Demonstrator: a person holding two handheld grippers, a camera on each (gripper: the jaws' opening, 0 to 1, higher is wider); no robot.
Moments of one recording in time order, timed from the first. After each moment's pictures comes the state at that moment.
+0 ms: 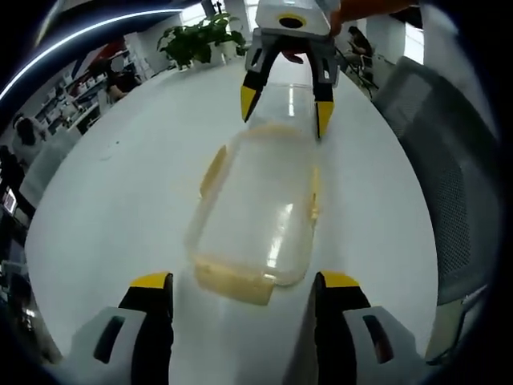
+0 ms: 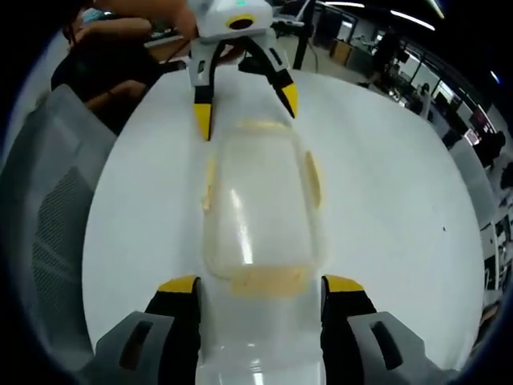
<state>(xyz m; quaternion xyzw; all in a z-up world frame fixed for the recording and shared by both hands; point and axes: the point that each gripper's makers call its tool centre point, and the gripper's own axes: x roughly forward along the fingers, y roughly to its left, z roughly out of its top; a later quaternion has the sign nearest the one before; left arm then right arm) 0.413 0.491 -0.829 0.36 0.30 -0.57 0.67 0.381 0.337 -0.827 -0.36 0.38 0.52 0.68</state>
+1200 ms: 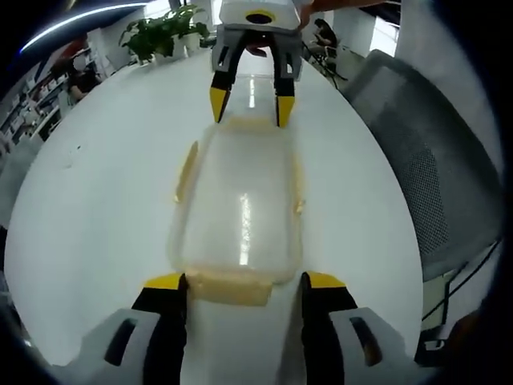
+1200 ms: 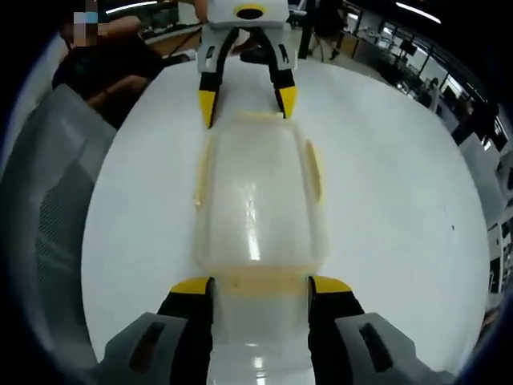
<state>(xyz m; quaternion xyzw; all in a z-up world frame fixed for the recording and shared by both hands) 0.404 0.486 -0.836 0.37 0.33 -0.64 0.59 0.386 0.334 -0.835 -0.38 0.39 0.53 0.65</state>
